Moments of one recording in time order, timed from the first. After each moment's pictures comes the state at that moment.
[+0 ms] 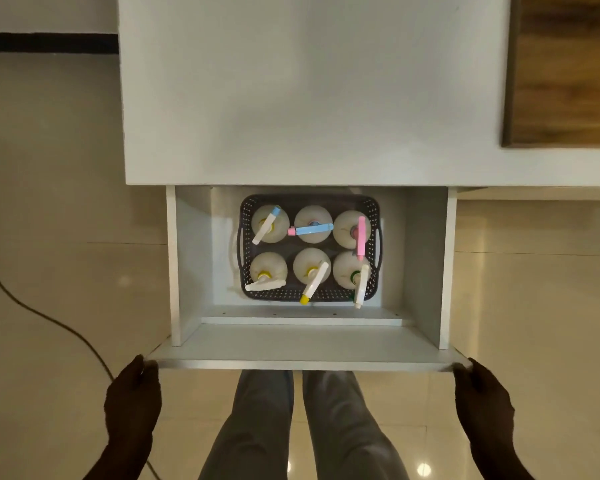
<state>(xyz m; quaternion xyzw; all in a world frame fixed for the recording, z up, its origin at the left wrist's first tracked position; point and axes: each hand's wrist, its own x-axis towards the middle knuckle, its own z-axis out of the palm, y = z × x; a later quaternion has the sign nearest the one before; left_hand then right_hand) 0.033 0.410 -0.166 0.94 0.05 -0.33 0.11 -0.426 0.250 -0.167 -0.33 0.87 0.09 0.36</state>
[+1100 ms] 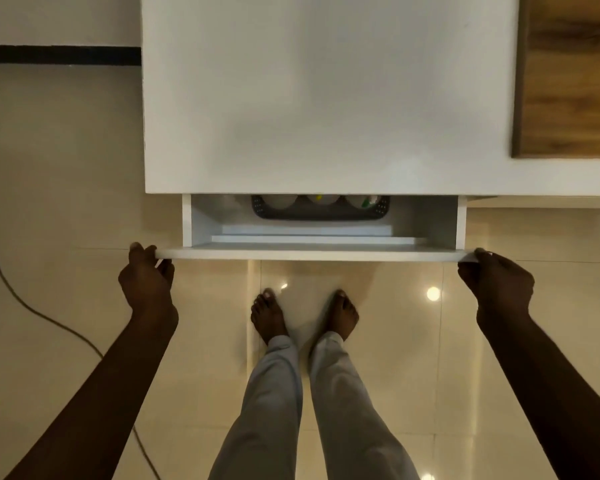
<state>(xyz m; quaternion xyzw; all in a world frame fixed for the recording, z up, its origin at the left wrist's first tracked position) 0.096 0.230 -0.180 0.79 0.18 -0.29 0.50 -0.357 0.073 -0.181 -0.18 0.83 -0.28 0.45</state>
